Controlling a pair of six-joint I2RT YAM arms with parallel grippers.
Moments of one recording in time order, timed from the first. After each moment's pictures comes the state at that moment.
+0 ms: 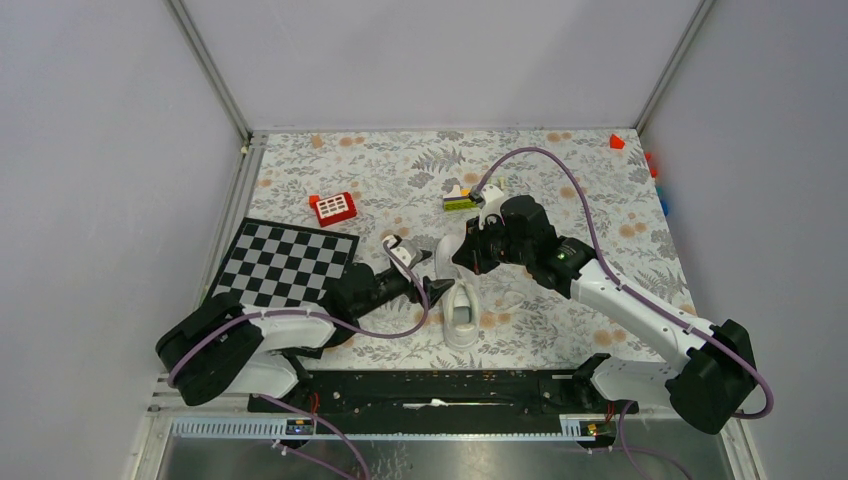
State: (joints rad) left arm -0.85 1.31 0.34 0.93 0.16 -0.06; right arm 0.69 1.20 0.92 -0.29 -0.28 0.32
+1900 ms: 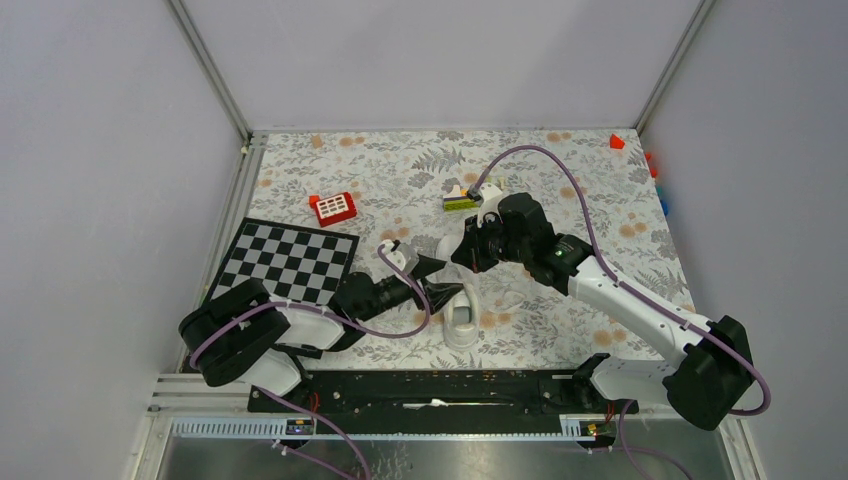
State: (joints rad) left arm -0.89 1.46 0.30 1.28 0.23 -0.23; right arm 0.69 1.22 0.94 -0.30 -0.28 0.33
